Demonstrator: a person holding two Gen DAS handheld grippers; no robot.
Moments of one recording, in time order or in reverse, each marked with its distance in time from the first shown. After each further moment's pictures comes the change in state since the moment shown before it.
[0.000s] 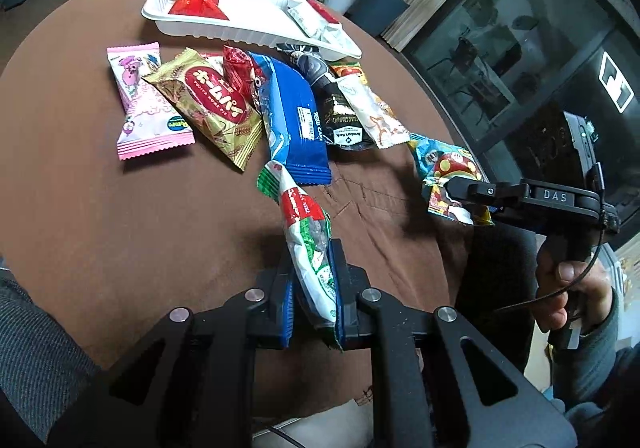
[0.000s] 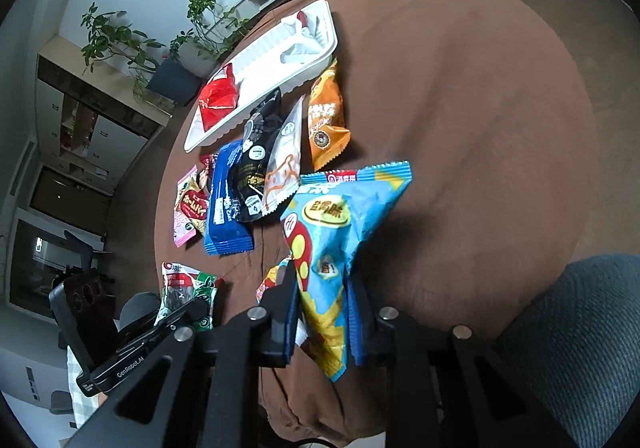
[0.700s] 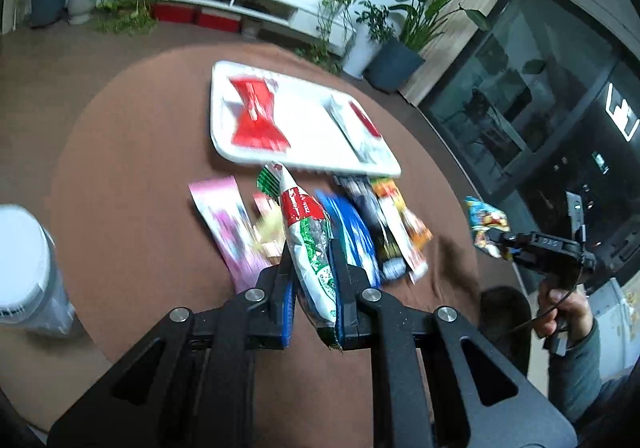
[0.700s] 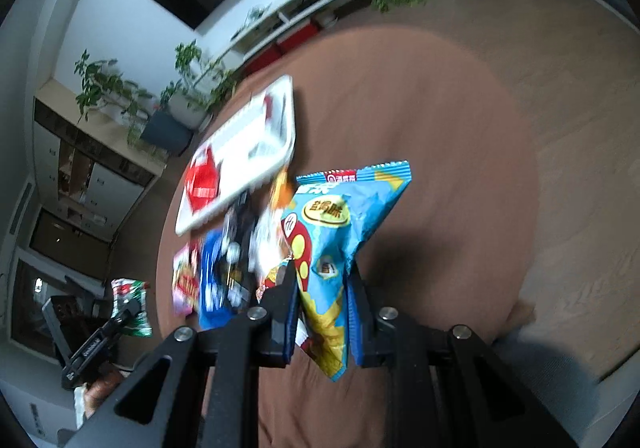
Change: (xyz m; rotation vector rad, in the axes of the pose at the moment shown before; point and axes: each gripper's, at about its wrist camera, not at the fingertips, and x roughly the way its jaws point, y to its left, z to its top) left arm -0.076 0.052 0.089 -0.017 -0.201 0.065; right arm -0.047 -0.034 0.075 0.047 -0.203 -0.038
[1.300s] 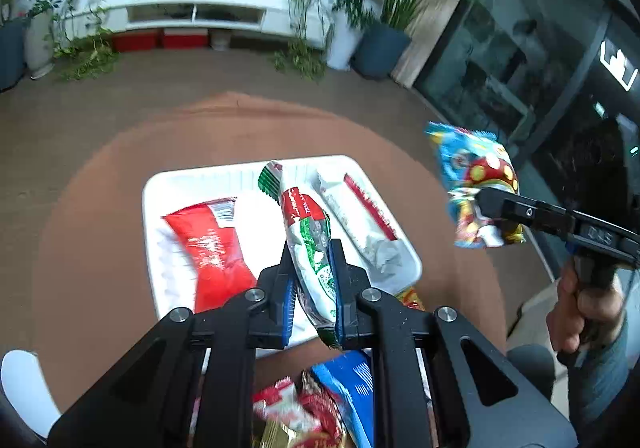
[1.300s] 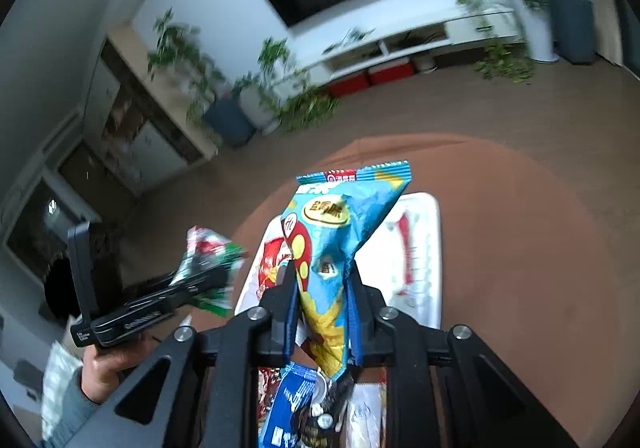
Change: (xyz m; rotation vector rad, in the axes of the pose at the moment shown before) left arm 0.121 -0.036 0.154 0.170 0.083 0.020; right arm 0.099 0.151 0.112 -0.343 0.010 0.152
